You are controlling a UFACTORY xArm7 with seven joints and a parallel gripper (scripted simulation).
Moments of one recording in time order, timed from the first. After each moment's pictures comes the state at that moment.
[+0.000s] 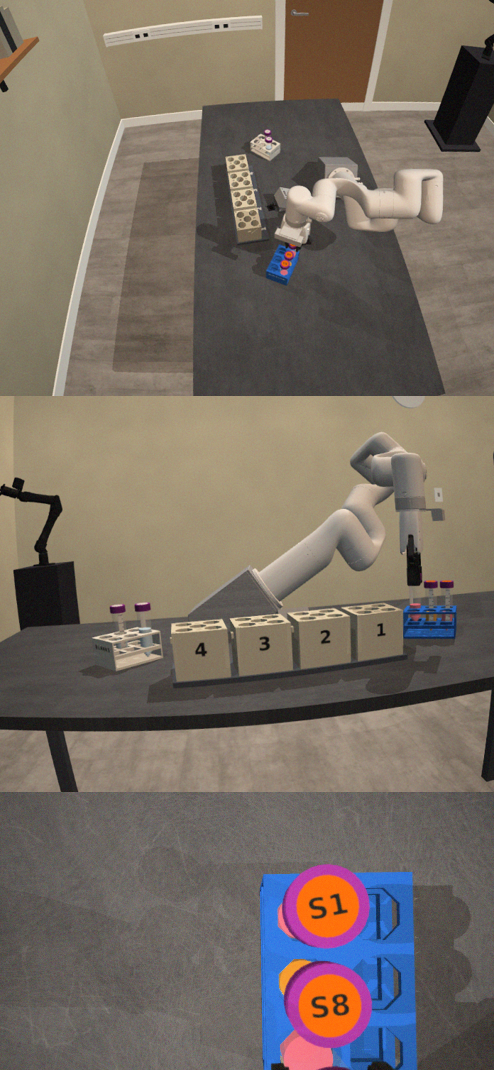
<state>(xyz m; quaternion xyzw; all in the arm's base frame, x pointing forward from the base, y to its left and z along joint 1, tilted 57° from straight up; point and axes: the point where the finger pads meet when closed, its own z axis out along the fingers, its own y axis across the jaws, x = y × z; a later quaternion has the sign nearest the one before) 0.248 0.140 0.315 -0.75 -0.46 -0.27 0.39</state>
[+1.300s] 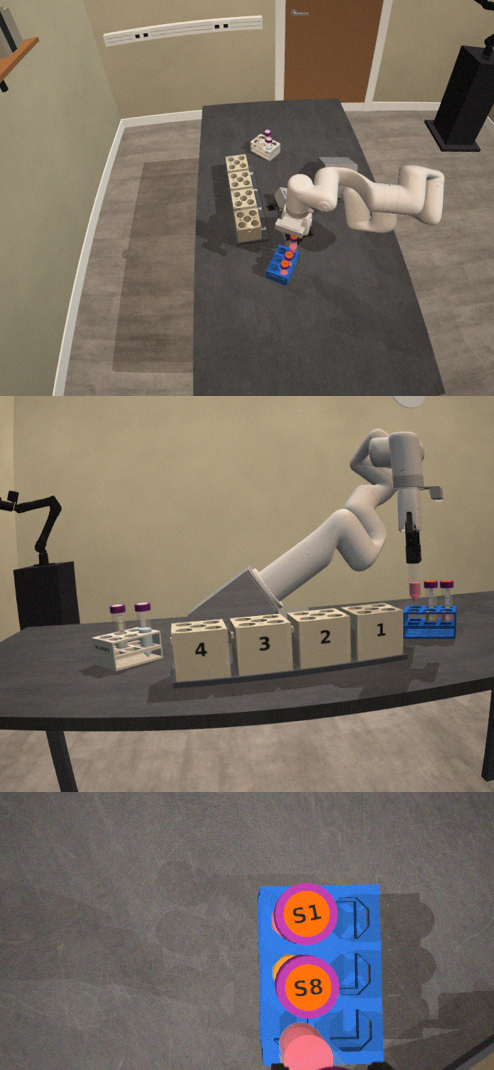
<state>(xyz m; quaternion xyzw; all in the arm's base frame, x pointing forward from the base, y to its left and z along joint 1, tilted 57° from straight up) 0.245 0.098 0.343 -0.75 -0.46 -0.27 0.39</state>
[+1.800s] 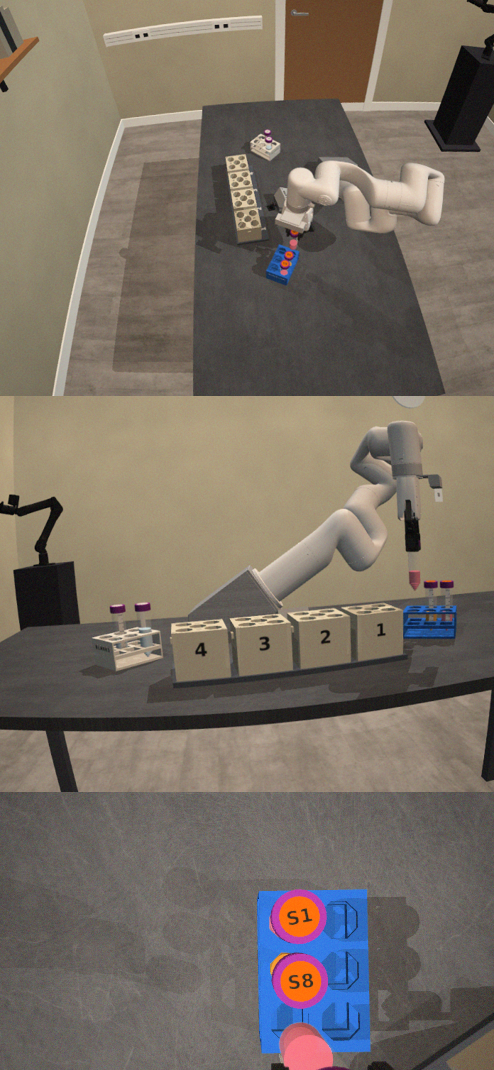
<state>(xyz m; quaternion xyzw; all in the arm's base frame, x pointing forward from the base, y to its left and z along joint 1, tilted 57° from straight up) 0.244 0.075 0.357 -0.75 -0.46 -0.27 0.39</state>
